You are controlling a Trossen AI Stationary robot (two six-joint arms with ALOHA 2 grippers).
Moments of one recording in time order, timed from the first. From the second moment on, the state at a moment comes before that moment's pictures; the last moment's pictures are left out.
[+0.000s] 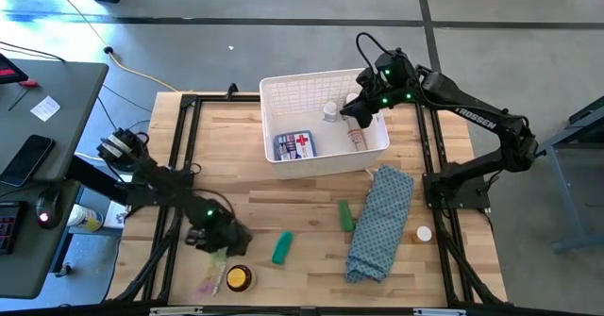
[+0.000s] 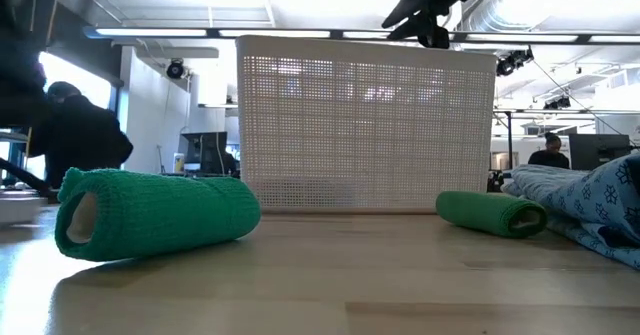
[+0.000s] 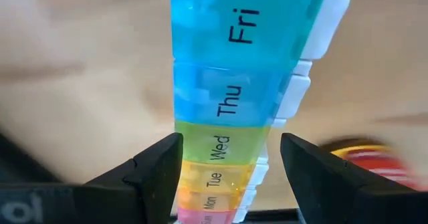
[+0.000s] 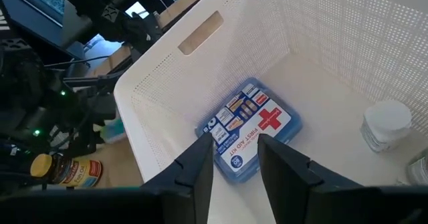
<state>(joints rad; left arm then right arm) -0.58 1.56 0.80 -0.63 0.30 -1.99 -0.58 1.34 1.36 -0.67 -0.42 0.29</state>
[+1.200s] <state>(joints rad) -0.40 1.56 0.85 -0.81 0.25 -1.79 -0.58 1.34 1.36 -0.70 -0.40 0.30</state>
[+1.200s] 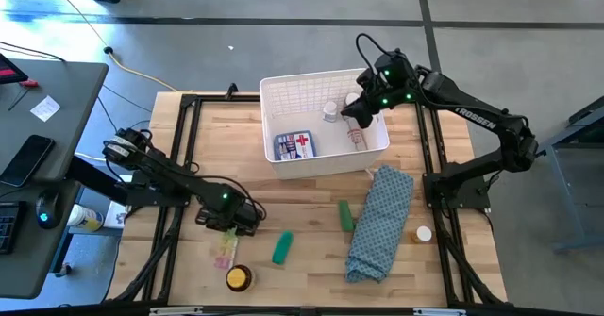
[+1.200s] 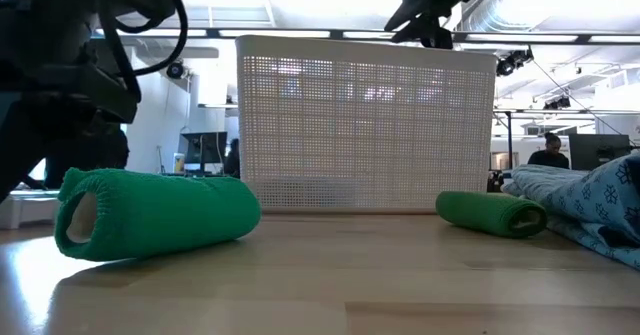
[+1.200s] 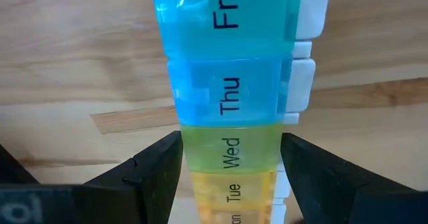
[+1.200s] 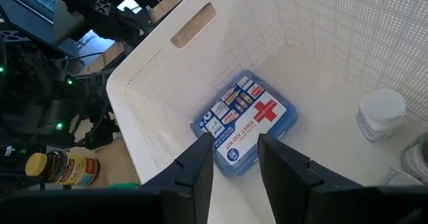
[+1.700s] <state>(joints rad) -0.38 1.63 0.85 -0.74 0.28 -1.76 -0.58 1.34 1.36 -0.70 -0.40 0.29</state>
